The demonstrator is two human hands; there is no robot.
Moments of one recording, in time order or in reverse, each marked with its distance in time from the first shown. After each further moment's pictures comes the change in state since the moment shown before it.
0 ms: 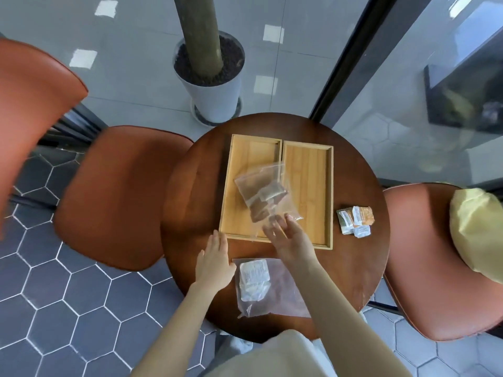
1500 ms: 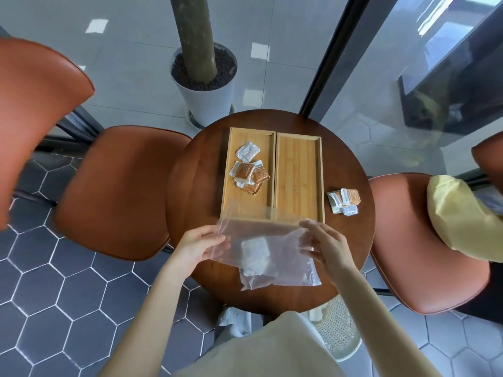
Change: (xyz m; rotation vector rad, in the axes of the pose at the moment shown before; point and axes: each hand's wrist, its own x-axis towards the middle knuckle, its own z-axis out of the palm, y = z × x) left_hand -0.054 -0.048 -0.033 -1.392 -0.176 -0.060; right_hand -0.109 -0.025 -0.041 -0.773 0.088 -0.278
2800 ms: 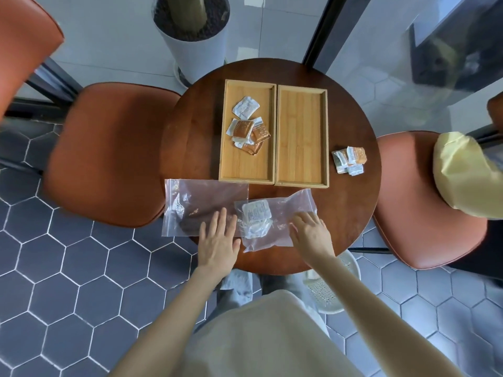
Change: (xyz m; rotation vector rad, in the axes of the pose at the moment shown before) left_hand 0.007 -0.105 0.035 1.572 0.156 0.305; right_hand 0.015 0.102 0.000 -1.381 0.014 -0.621
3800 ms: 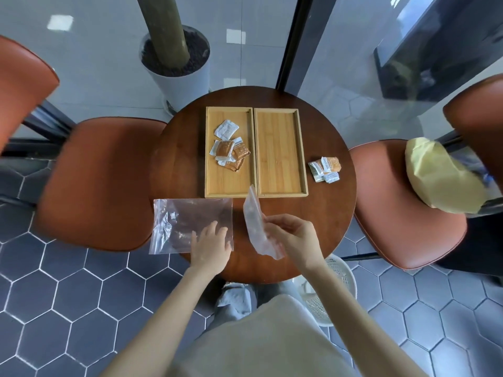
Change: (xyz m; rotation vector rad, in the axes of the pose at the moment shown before) left_hand 0.003 0.019 -0.039 -0.105 0.001 -0.038; right_hand -0.027 -0.051 -0.081 0.980 0.065 0.294
